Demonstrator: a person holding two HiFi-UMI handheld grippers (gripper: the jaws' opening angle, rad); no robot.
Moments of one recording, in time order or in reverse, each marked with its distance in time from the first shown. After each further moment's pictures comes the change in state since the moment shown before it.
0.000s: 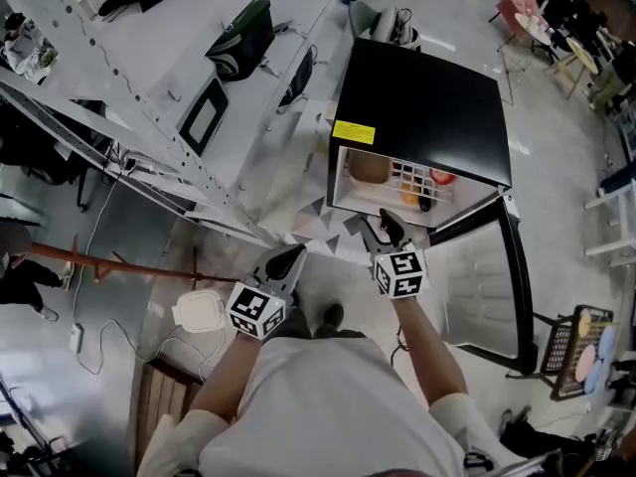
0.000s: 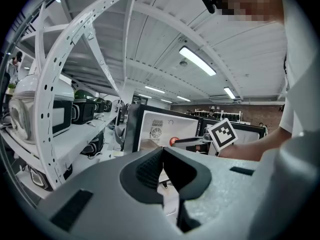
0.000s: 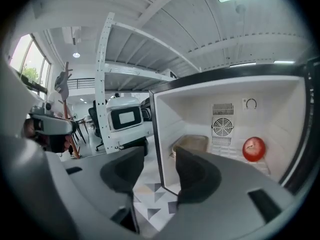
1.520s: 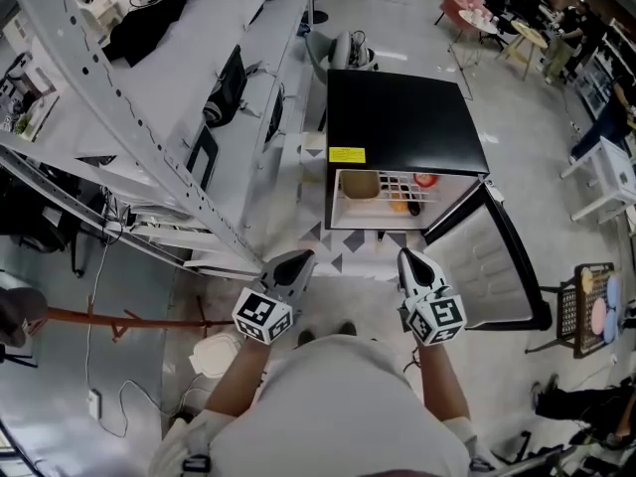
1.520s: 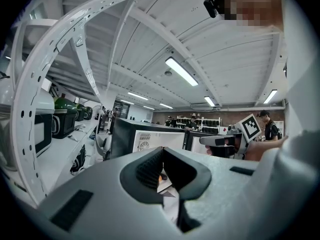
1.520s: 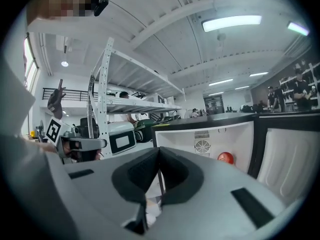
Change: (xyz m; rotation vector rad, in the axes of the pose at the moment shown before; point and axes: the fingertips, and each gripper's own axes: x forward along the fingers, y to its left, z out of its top) left arm -0.013 0.014 0.061 0.051 -0.083 -0.231; right arm -0.127 0.038 0.070 0.086 -0.203 -0.194
